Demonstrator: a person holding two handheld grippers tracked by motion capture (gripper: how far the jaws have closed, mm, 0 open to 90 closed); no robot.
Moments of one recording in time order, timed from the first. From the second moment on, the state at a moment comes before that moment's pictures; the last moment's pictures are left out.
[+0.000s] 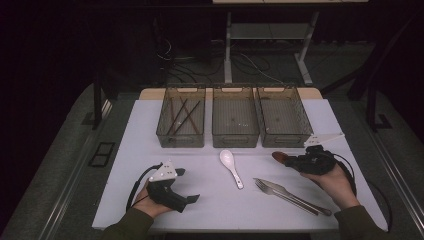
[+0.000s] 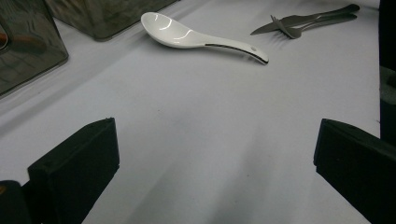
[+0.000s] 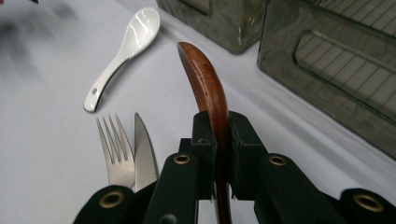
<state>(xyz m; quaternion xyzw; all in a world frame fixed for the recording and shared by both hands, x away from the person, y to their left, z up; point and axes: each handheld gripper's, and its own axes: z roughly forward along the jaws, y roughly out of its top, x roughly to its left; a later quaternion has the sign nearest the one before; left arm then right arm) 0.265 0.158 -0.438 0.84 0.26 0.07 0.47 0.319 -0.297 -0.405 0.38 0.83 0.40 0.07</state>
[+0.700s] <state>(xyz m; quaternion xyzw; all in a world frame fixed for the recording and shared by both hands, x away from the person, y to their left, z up) 0.265 0.158 -0.438 0.84 0.26 0.06 0.48 0.334 -0.277 -0.389 0.38 0.81 0.44 0.08</state>
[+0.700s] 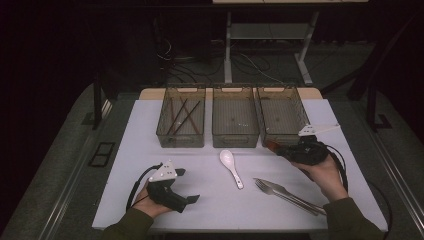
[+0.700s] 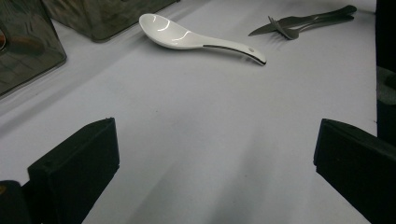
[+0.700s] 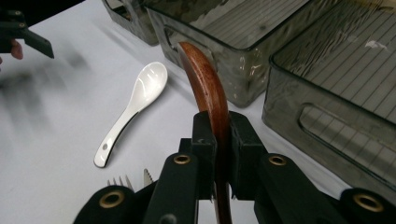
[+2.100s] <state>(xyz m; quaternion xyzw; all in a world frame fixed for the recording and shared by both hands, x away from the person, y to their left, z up) 0.264 0.153 -0.438 0.84 0.24 0.06 0.47 0.411 -0.198 -0.334 0.40 0.77 0.49 0.11</state>
